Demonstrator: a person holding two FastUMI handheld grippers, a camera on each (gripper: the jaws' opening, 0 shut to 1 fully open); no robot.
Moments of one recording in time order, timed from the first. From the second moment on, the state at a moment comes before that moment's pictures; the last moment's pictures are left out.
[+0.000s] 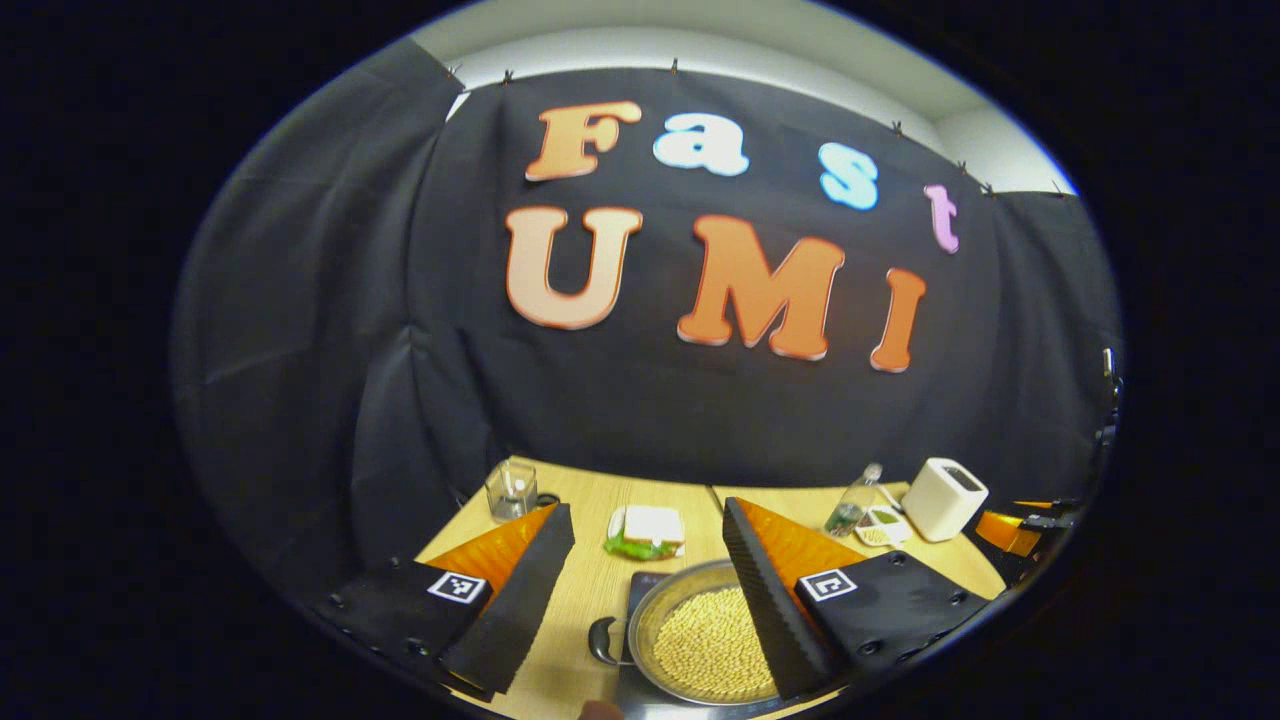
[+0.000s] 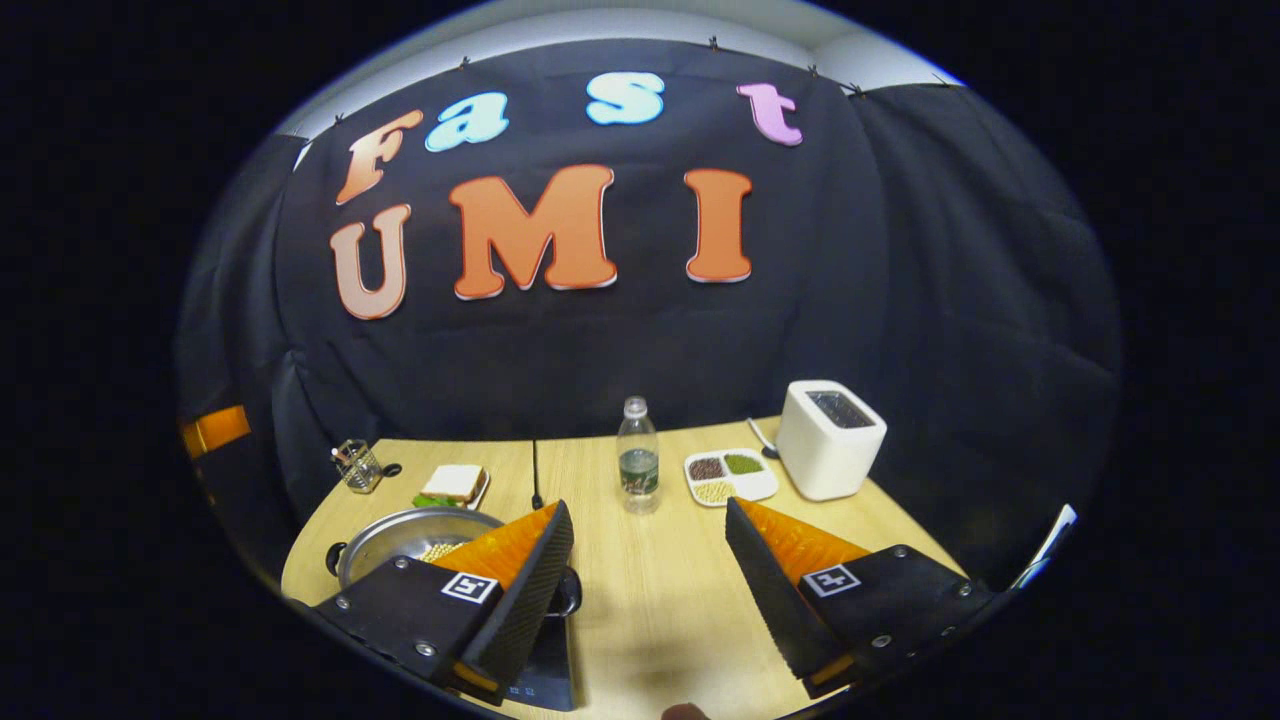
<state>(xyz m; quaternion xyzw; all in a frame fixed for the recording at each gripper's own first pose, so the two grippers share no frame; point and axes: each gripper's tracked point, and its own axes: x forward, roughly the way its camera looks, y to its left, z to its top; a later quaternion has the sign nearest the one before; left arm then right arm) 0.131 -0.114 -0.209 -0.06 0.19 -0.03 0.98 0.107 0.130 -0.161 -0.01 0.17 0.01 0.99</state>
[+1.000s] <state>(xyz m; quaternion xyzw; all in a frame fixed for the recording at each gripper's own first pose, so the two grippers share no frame) 0.034 -0.011 0.006 -0.02 0.01 0.05 1.00 0.021 0.072 -0.028 -0.02 0.03 0.04 1.00</state>
